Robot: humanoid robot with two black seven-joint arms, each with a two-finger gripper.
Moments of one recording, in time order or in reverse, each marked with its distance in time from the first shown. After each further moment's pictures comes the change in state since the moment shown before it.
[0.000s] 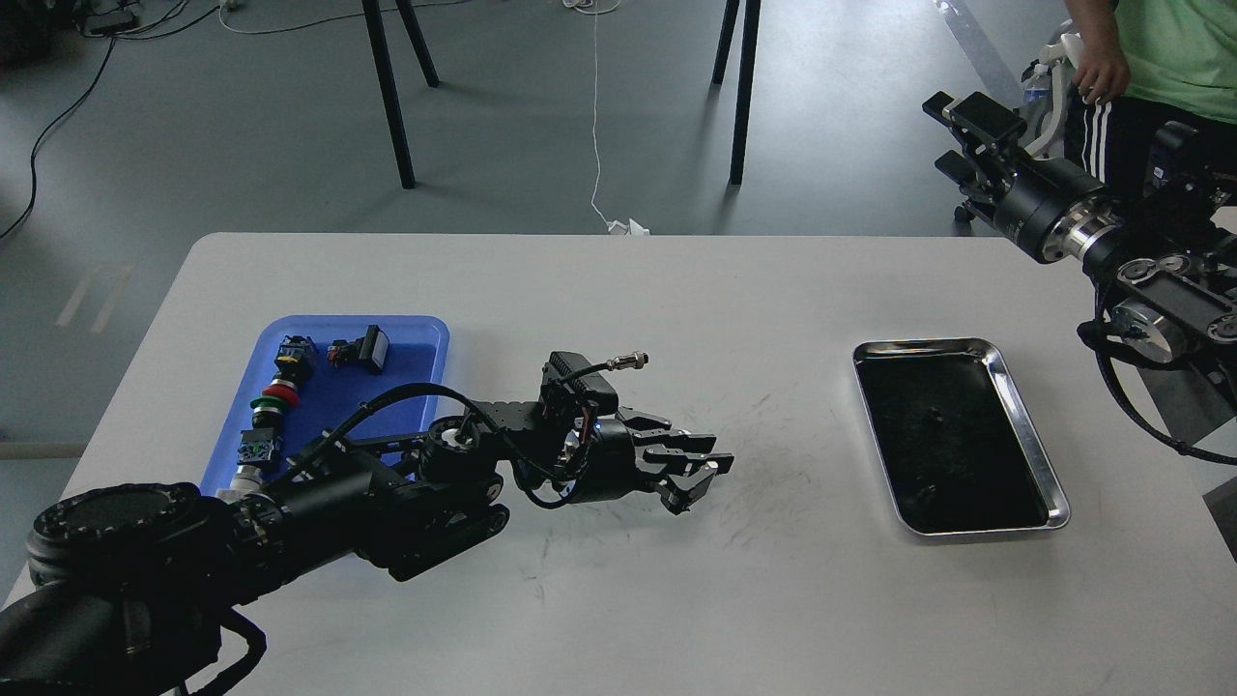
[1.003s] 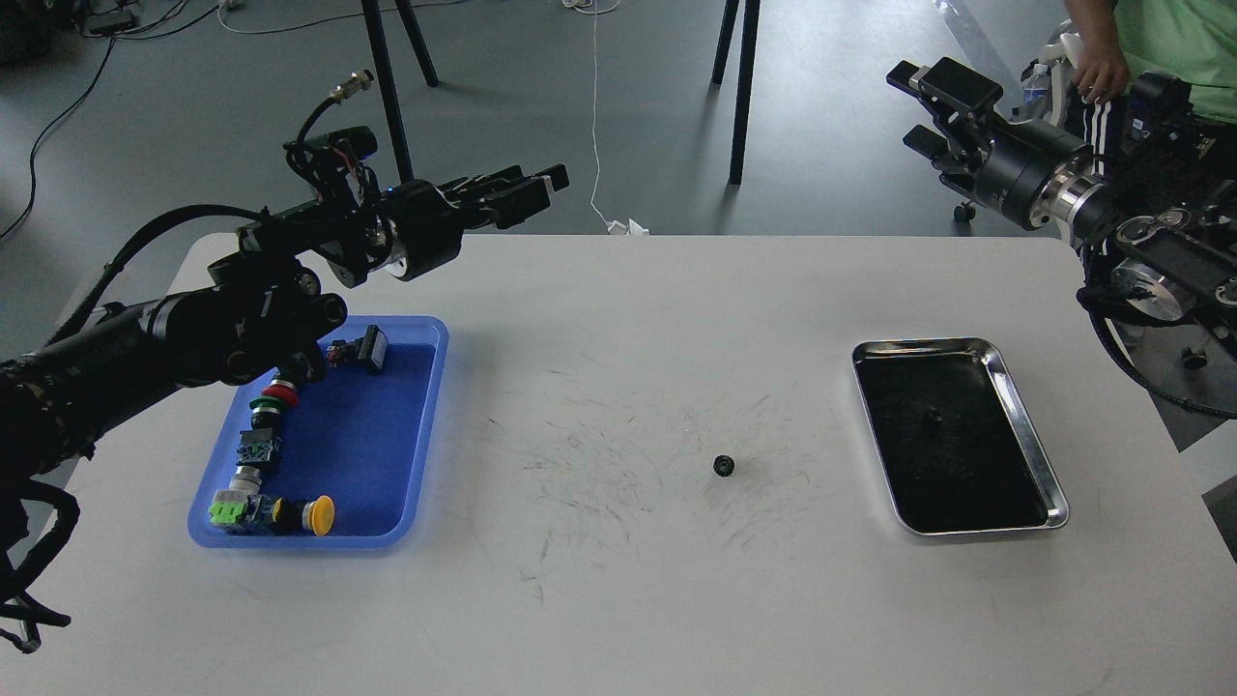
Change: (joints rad) left arm -0.253 0.428 -0.029 -0.009 -0.718 0.004 0.000; right arm 0.137 -0.008 -0.119 0.040 -0.011 0.143 0.000
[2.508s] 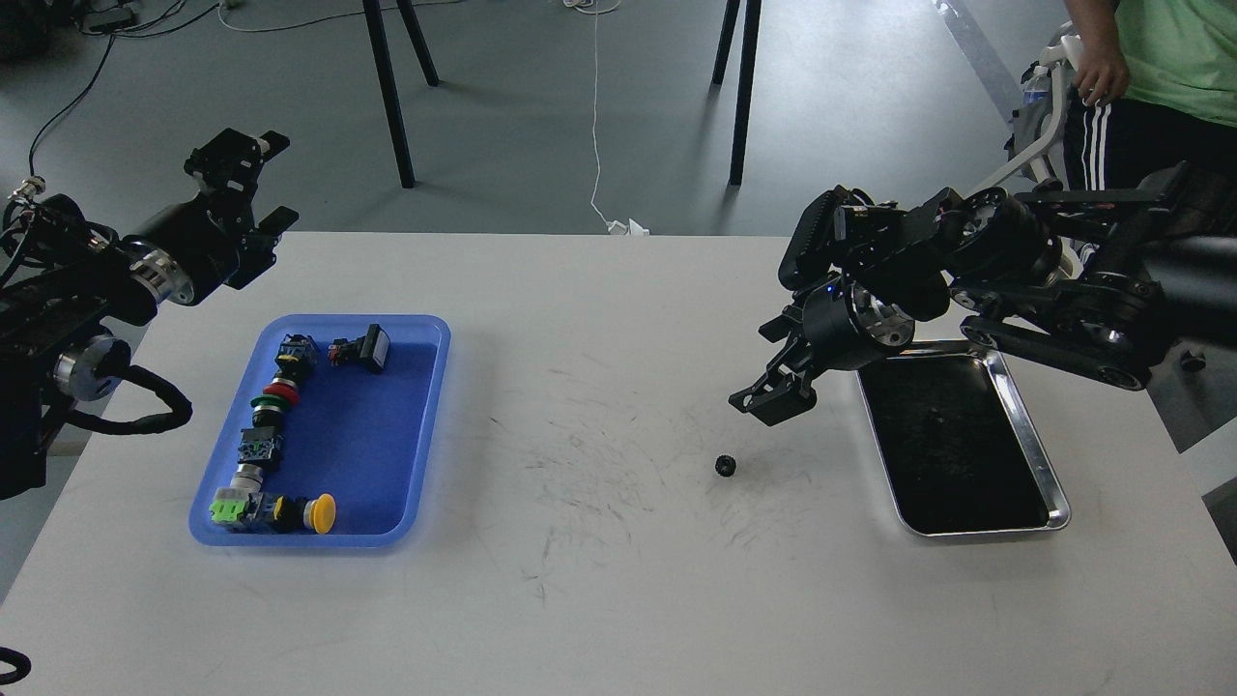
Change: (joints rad) left arm 0.175 0.092 -0.078 0.280 -0.787 -0.424 0.000; right arm 0.298 0.148 -0.434 0.405 -1.199 0.066 0.000
